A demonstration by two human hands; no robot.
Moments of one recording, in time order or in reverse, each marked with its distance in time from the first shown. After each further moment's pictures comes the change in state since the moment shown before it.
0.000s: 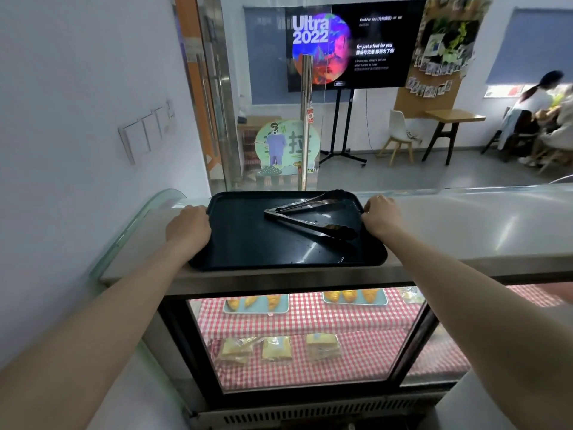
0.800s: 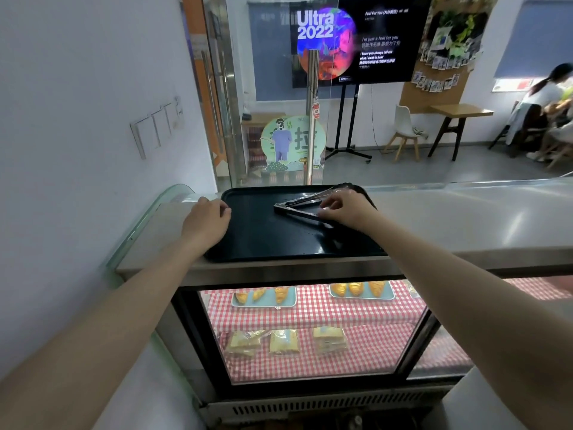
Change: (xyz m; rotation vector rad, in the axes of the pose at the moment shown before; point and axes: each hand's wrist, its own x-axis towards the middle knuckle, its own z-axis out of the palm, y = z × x) left_hand -0.023 0.016 -0.017 -0.171 0.017 0.074; right_hand -0.034 -0.063 0.002 0.128 -0.311 -0.323
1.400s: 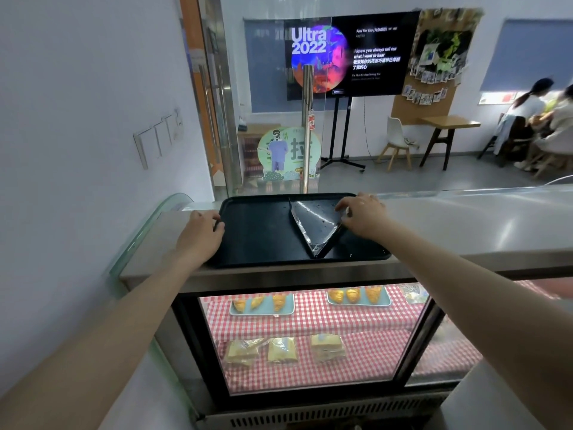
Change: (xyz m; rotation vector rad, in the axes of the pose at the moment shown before) left_hand -0.015 -0.014 -0.004 -0.122 -0.007 -0.034; right_hand -0.020 0.002 -0.017 -0.348 0.144 0.075
